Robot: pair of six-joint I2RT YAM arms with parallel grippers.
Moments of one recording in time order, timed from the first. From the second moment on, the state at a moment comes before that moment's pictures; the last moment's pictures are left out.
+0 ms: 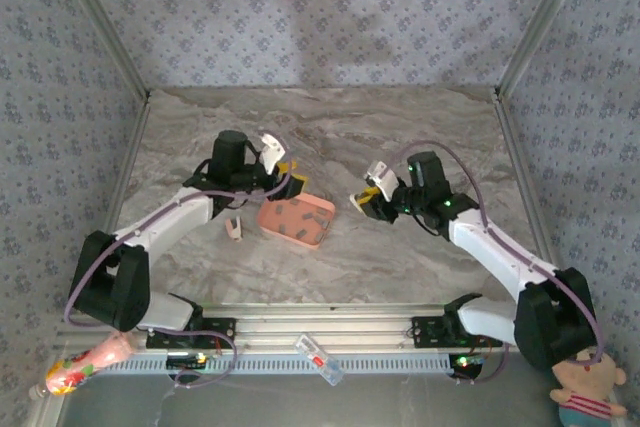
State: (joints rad) left arm -0.46 1.38 0.88 -0.02 0.66 0.18; right arm 0.38 1.17 0.71 -0.22 -0.63 -0.42
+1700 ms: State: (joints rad) left arm -0.66 1.49 0.98 -0.12 0.93 0.64; right arm 0.40 1.18 0.69 -0.01 -1.01 -0.56
